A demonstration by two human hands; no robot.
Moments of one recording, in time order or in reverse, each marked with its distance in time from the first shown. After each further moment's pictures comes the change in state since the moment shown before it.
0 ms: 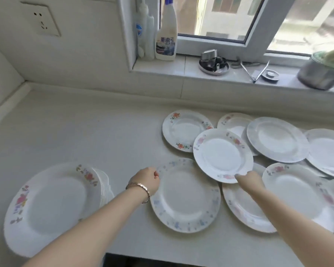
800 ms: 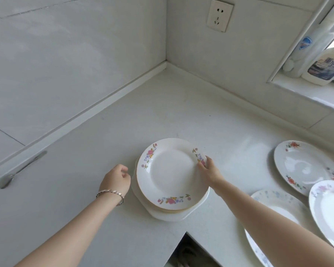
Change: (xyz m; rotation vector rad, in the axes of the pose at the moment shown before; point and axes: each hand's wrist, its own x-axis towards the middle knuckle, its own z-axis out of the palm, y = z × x) left_hand -0.139 -0.287 -0.084 -0.457 0.515 -0.705; right_hand -0.204 -0.203 0.245 0.021 -0.671 -0.662
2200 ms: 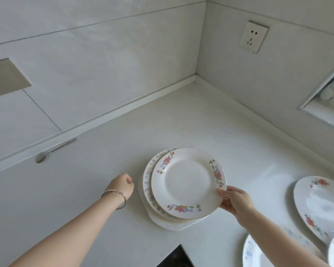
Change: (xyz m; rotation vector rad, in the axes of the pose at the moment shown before) left_hand -0.005 -0.019 0.015 0.086 -0.010 -0.189; right_hand -0.018 0.009 -0.059 0.390 -0.134 0.209
